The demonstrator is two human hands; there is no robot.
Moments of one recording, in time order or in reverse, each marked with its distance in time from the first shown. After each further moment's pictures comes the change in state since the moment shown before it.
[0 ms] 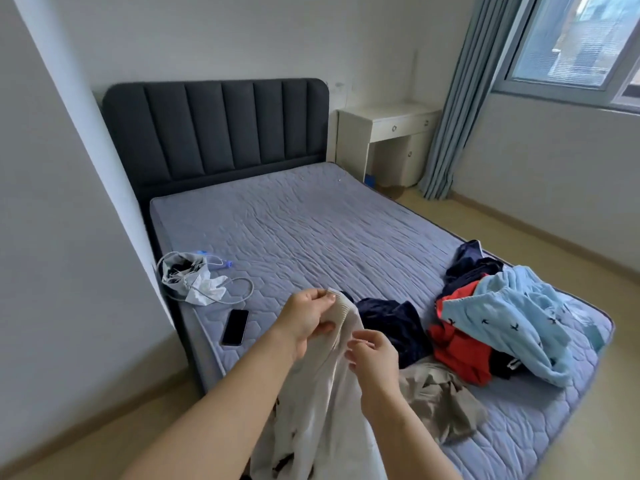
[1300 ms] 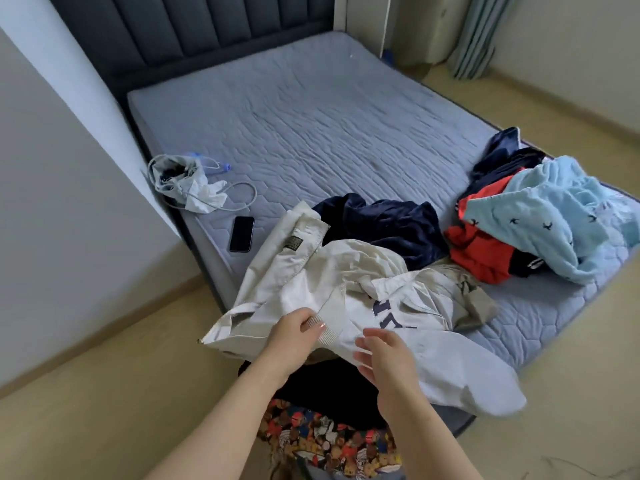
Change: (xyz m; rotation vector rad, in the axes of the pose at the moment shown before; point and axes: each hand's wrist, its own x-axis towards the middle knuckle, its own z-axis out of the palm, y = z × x) left_hand -0.006 -0.185 -0.054 0.559 0.003 -0.191; right_hand -0.011 0.116 -0.026 -0.014 -0.014 0.479
